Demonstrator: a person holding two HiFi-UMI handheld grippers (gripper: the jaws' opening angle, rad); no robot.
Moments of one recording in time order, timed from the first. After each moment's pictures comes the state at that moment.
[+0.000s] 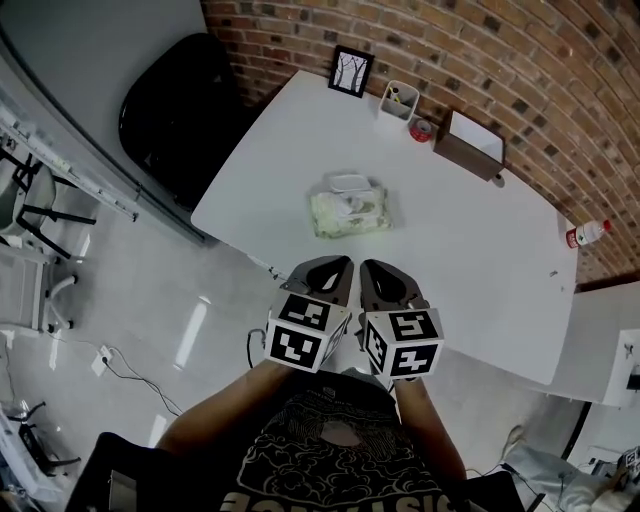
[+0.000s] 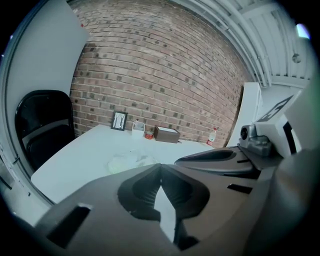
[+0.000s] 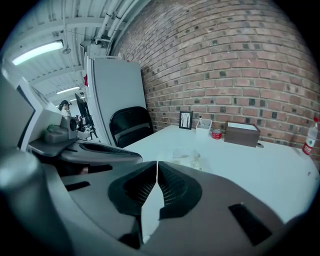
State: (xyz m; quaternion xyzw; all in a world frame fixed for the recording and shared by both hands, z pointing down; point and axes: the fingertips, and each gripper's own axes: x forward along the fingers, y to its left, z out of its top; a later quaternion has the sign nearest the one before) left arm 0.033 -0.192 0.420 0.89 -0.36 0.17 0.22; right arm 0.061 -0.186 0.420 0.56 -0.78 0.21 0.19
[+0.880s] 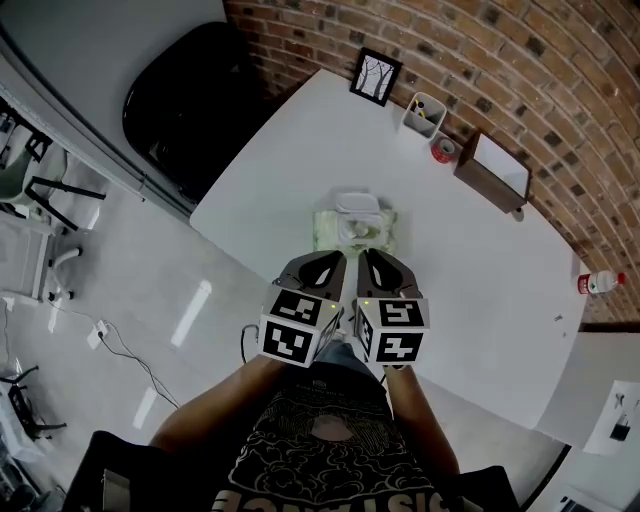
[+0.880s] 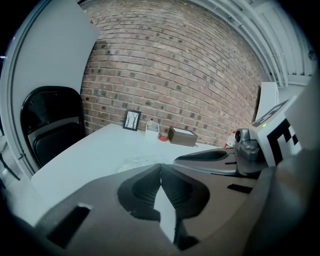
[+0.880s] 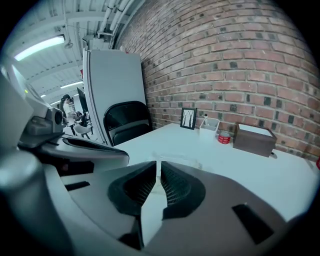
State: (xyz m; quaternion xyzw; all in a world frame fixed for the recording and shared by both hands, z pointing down) left arm 0.036 -0.260 0.442 0.86 -0.43 0.17 0.24; right arm 0.078 -0.269 0.453 0.54 -0.79 0.20 0.22
